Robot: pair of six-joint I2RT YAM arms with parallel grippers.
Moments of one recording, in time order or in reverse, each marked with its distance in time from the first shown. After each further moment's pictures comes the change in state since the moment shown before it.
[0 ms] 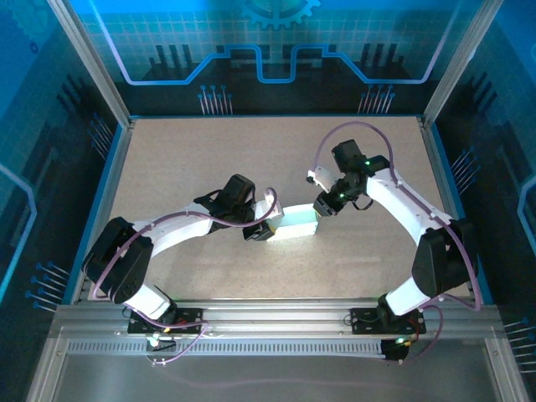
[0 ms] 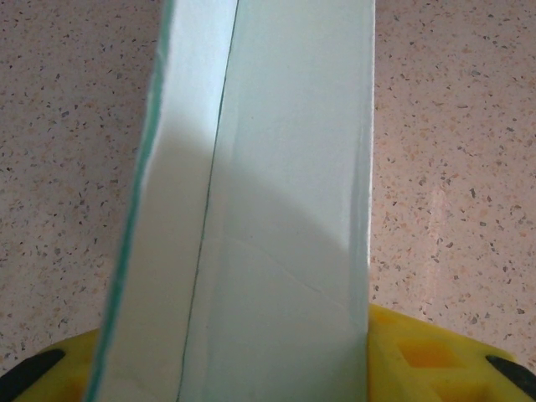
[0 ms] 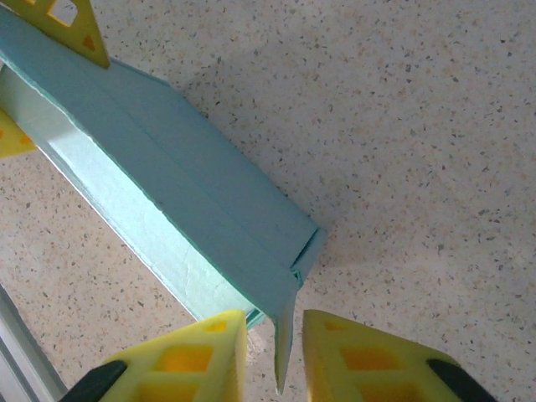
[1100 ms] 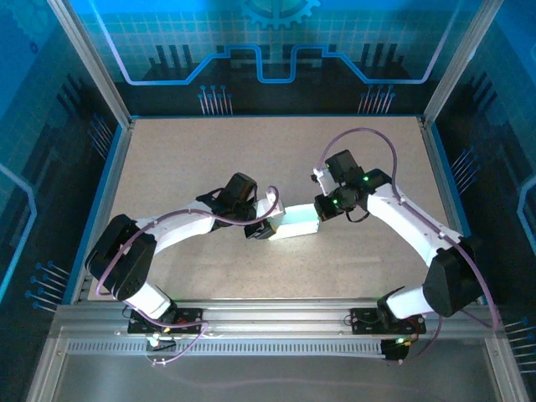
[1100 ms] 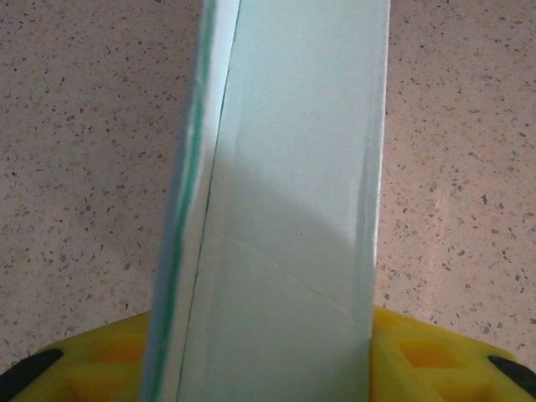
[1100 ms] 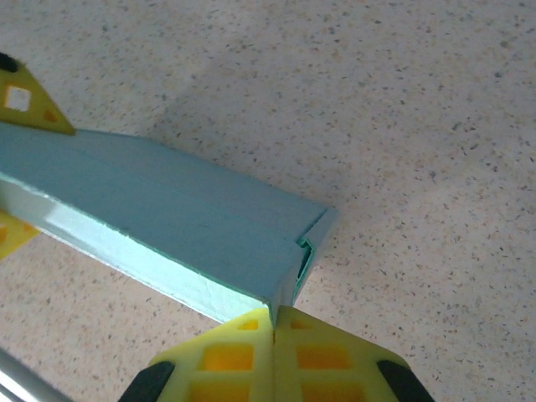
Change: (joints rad) left arm 0.000 0.029 0.027 0.002 -0.010 -0.004; right arm 0.114 -0.127 -0.110 0.103 0.196 0.523
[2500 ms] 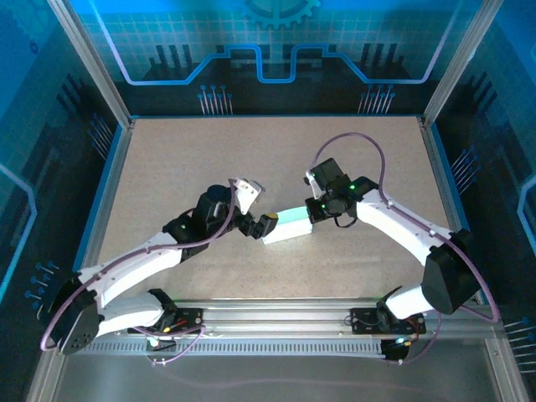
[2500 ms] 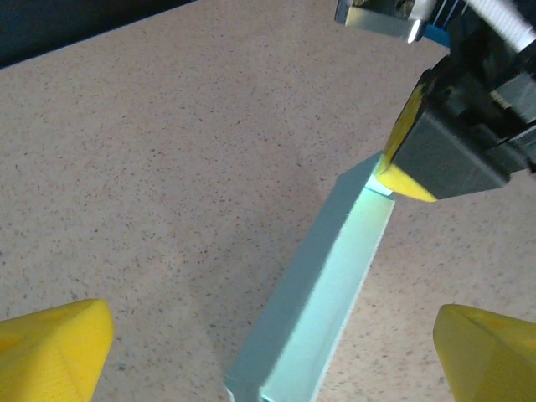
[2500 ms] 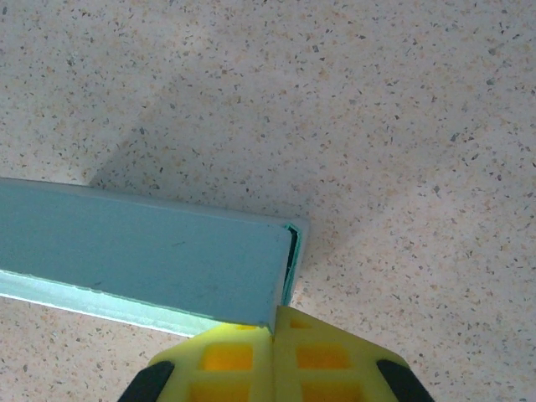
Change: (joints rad) left arm -0.109 -0.452 -0.207 0.215 -0.353 -0.609; right arm 0.099 0.027 -0.037 0.105 0.137 0.144
